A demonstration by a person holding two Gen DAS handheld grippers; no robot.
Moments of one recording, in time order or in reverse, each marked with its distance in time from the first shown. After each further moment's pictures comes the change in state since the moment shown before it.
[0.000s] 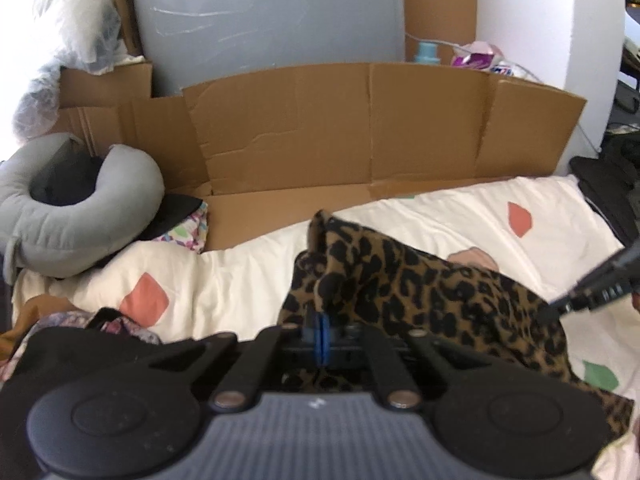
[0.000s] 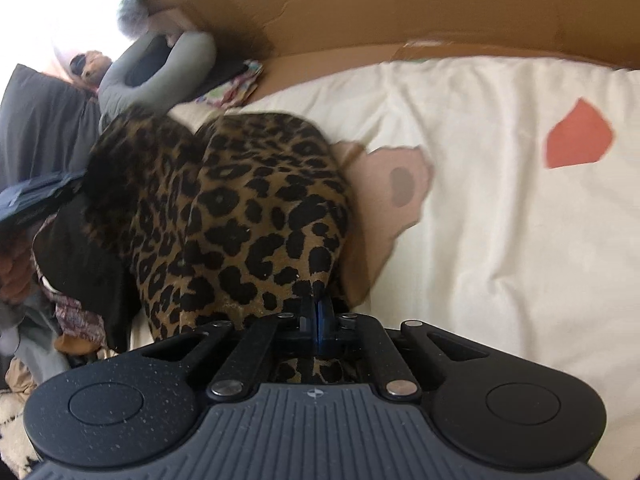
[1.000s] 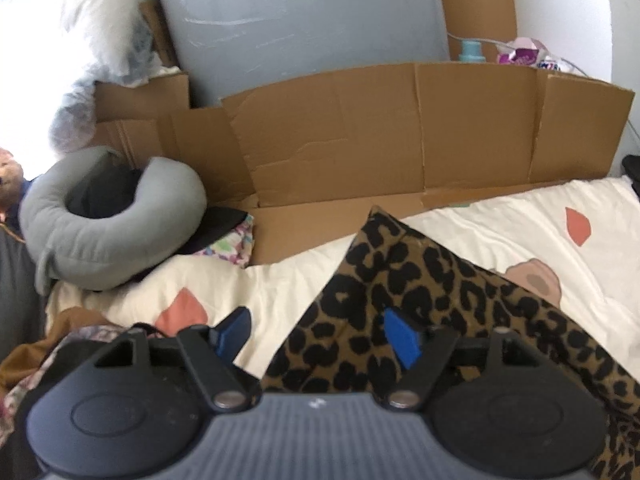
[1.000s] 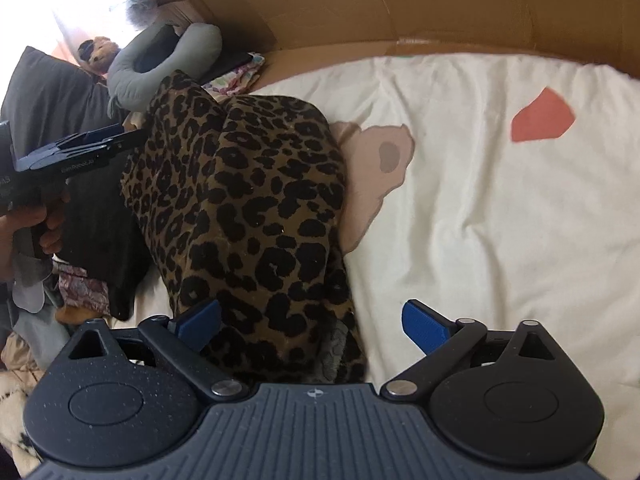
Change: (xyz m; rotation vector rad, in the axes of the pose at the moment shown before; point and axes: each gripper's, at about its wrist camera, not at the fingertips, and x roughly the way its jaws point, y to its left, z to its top) left arm 0.041 0.002 0.011 0.001 -0.015 0.164; right arm -0.027 0.013 -0.034 -0.025 0.033 -0.037
